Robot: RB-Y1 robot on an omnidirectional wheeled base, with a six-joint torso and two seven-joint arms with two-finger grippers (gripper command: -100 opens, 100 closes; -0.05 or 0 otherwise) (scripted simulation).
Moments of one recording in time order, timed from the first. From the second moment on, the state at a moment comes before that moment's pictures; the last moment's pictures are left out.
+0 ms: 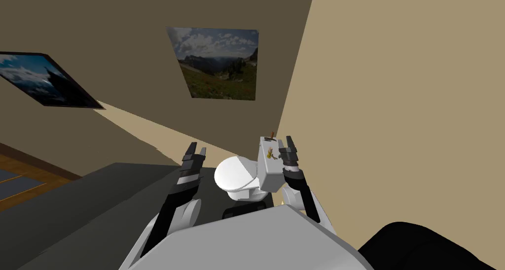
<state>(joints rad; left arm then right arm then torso) 0.47 0.01 -0.03 -2.20 -0.06 -0.38 0.00 0.53 -0.05 0.04 -2.32 0.02 -0.49 0.01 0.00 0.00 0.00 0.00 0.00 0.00</state>
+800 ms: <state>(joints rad) 0.47 0.01 -0.03 -2.20 -0.06 -0.38 0.00 0.54 -0.13 -0.04 -2.18 0.11 -0.43 0.16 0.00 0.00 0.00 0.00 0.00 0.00</state>
